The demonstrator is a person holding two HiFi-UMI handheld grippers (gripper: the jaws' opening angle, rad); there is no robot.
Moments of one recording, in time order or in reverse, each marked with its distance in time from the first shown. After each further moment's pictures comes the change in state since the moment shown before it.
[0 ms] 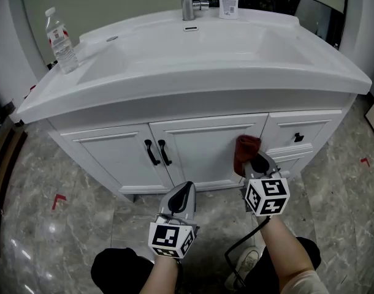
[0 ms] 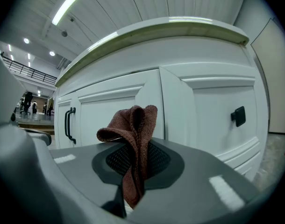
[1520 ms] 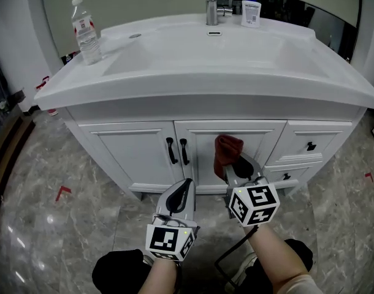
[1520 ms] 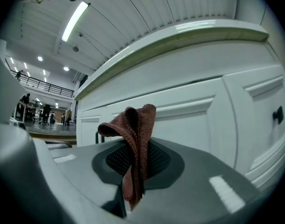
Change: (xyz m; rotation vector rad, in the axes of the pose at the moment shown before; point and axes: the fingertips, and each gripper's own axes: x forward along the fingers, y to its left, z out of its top) left arm -0.032 0.031 0.046 0.037 -0.093 0.087; right arm 0.013 0.118 0.041 0.036 -0.089 0.217
